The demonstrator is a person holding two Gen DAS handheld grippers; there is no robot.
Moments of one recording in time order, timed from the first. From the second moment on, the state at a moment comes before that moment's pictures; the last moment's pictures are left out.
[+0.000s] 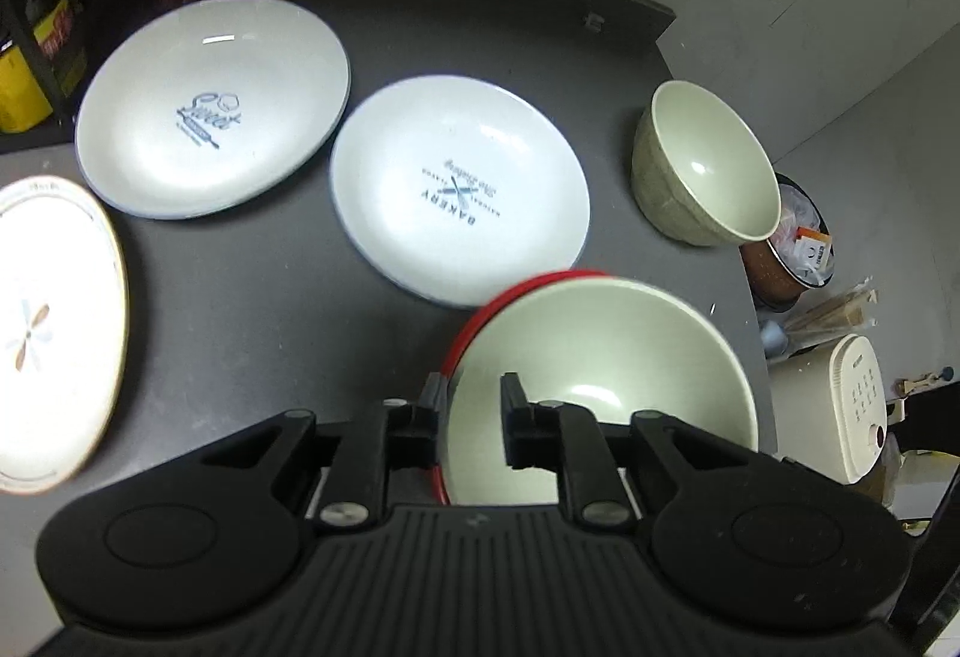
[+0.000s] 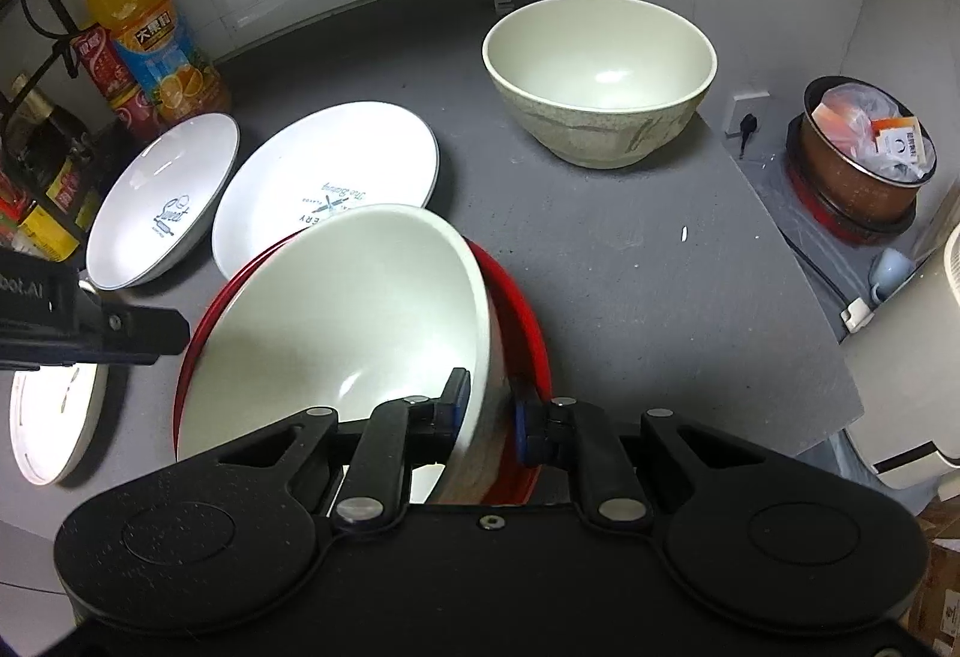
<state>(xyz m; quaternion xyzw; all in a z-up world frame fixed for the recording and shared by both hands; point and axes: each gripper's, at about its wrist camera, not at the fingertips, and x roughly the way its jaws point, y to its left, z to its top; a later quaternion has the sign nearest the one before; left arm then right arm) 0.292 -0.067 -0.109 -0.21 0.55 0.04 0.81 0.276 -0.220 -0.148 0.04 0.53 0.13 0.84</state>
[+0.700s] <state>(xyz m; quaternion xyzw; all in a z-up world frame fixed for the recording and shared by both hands) 0.333 -0.086 -0.099 -0.19 0.53 0.03 0.83 0.296 -0.256 -0.114 0.09 0.50 0.13 0.85</state>
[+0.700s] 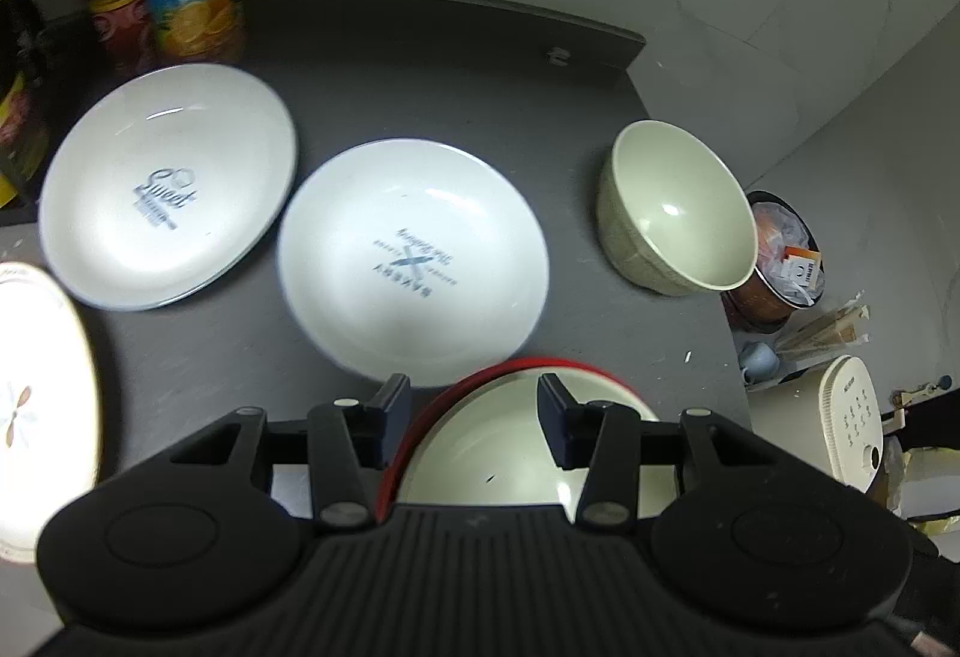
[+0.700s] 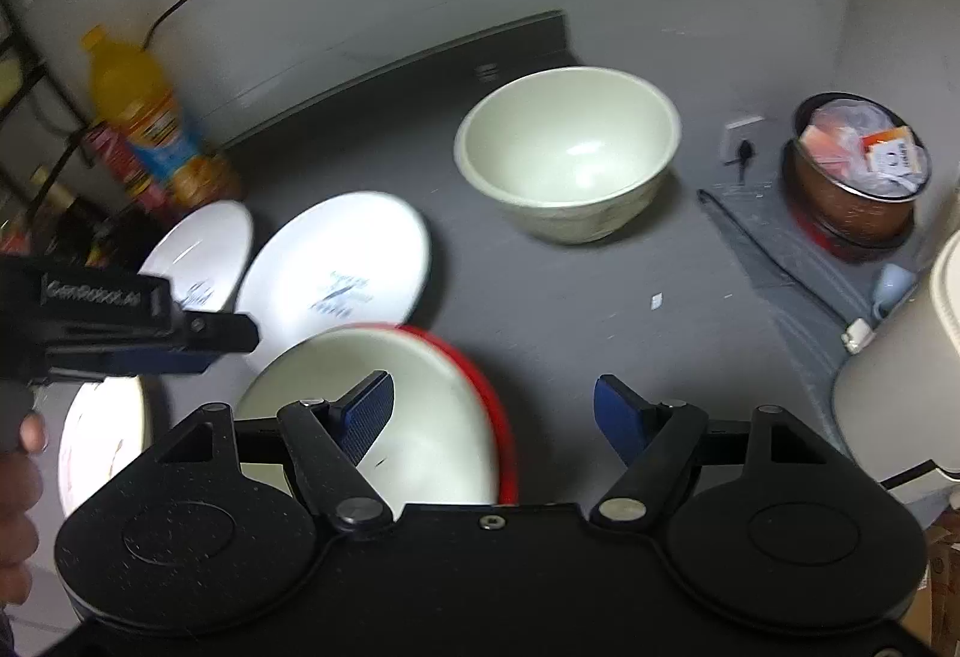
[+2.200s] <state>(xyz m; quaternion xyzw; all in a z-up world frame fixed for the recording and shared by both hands) 0.520 -0.152 -0.192 -0.15 0.58 -0.01 0.80 0.437 -0.309 -0.200 0.18 0.52 -0.01 0.84</state>
